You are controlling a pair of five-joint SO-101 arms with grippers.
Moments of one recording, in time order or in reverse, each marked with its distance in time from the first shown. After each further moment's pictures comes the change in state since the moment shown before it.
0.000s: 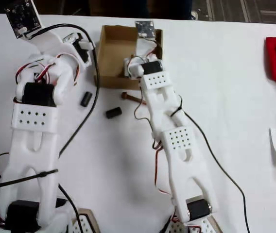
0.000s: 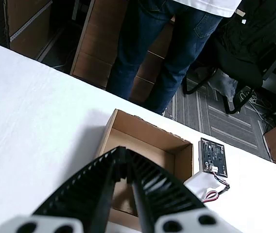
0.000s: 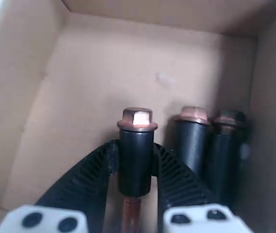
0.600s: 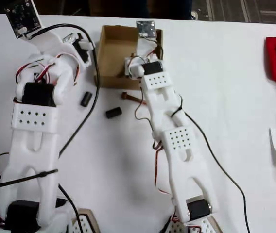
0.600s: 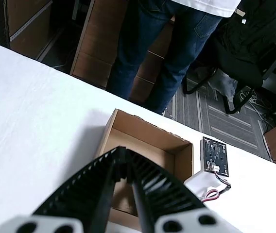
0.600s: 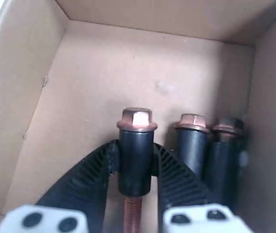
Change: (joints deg) left arm 0.0 0.0 0.0 0.0 0.0; right arm 0.0 0.2 0.0 -1.8 0.0
